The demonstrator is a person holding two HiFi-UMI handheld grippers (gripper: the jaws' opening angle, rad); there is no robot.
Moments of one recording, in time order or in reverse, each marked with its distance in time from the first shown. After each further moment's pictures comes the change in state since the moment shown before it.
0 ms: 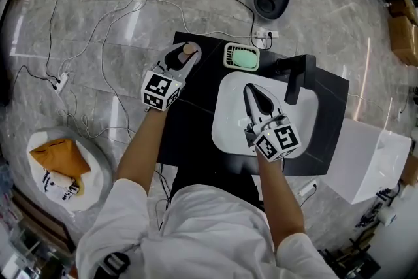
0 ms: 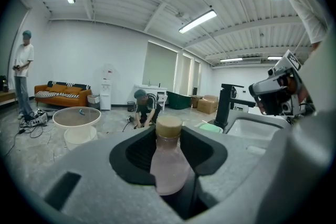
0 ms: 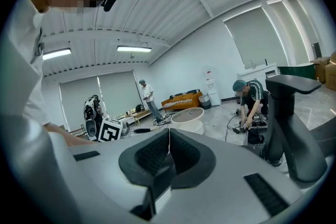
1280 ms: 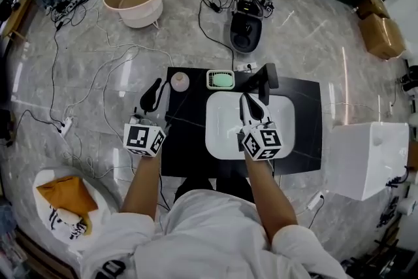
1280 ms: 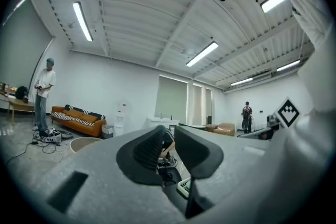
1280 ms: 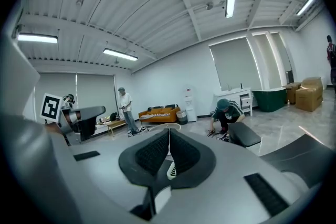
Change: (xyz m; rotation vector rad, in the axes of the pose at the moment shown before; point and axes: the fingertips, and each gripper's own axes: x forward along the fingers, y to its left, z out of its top) left arm -0.153 -0.049 0.173 0.005 -0.341 0.178; right arm -0.071 0.006 0.067 -0.053 -0.149 -0.294
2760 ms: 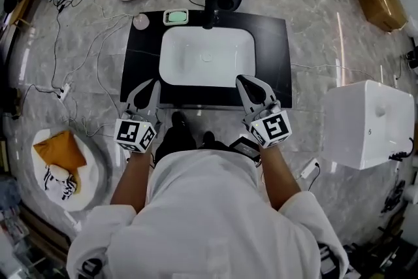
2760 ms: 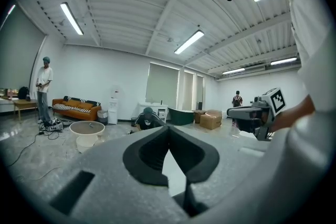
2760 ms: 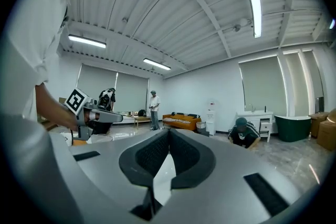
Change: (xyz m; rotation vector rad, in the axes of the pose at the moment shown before) left arm -0.160 -0.336 -0.014 0.013 0.172 -0.035; right arm -0.346 -0.069 0.023 -0.266 -0.091 0.312
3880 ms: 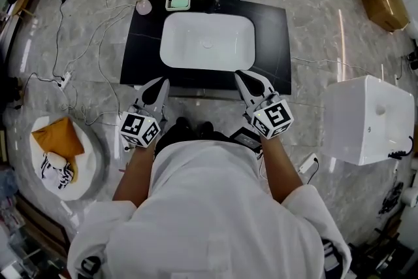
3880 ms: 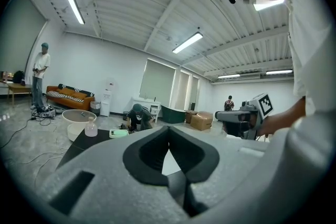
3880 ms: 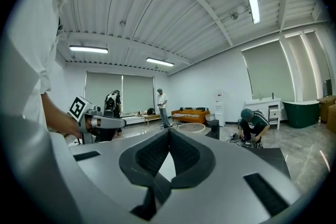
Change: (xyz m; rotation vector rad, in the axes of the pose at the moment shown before) left arm -0.040 -0.061 -0.036 -0.088 0.017 -0.075; right arm -0.045 0.028 -0.028 0.100 0.047 0.083
